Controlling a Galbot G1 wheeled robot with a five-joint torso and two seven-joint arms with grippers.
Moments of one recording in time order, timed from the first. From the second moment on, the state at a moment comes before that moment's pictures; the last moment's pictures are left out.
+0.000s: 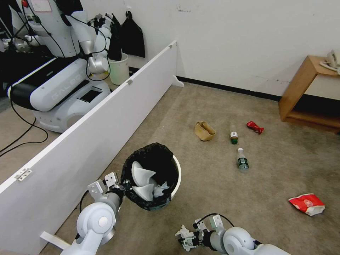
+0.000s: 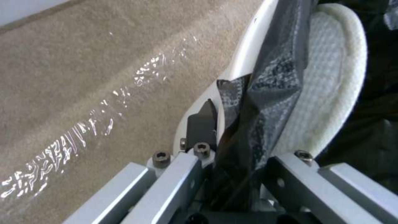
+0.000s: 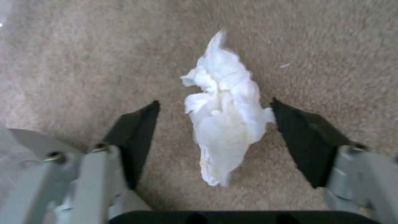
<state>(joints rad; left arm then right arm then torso) 1.35 -1.25 -0.39 -2.06 -1.03 0.52 -0.63 -1.04 0.83 -0.39 1.64 1.09 -0.51 0.06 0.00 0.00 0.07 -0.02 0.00</state>
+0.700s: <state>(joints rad) 1.35 -1.27 -0.38 -2.05 -1.02 0.53 -0.62 -1.04 0.77 -0.35 1.72 1.13 -0.52 0.09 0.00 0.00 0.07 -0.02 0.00</state>
